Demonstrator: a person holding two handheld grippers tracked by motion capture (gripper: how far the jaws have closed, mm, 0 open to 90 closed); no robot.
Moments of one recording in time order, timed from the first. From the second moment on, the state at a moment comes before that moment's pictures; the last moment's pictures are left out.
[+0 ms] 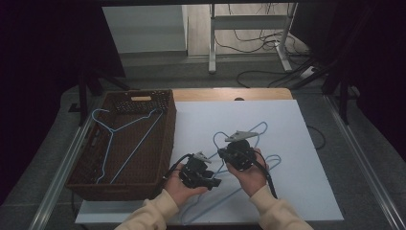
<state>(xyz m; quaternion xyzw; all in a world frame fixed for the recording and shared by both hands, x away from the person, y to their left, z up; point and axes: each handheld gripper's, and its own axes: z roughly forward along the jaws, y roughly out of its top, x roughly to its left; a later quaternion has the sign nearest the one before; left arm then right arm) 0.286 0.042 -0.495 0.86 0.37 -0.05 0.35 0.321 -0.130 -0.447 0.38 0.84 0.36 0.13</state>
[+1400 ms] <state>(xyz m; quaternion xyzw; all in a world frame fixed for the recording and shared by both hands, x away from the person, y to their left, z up) 0.276 0.102 -0.400 0.78 0.35 -0.07 0.51 0.303 -0.282 -0.420 0.39 0.73 0.53 0.18</state>
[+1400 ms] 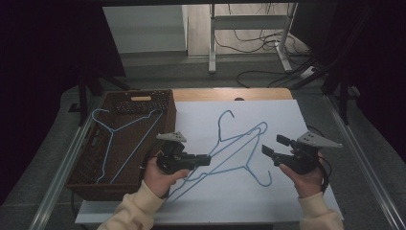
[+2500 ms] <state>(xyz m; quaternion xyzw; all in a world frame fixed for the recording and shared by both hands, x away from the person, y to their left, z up) 0.274 0.247 -0.359 0.73 0.40 0.01 0.56 0.317 -0.281 -0.446 0.41 0.77 0.47 0.16</state>
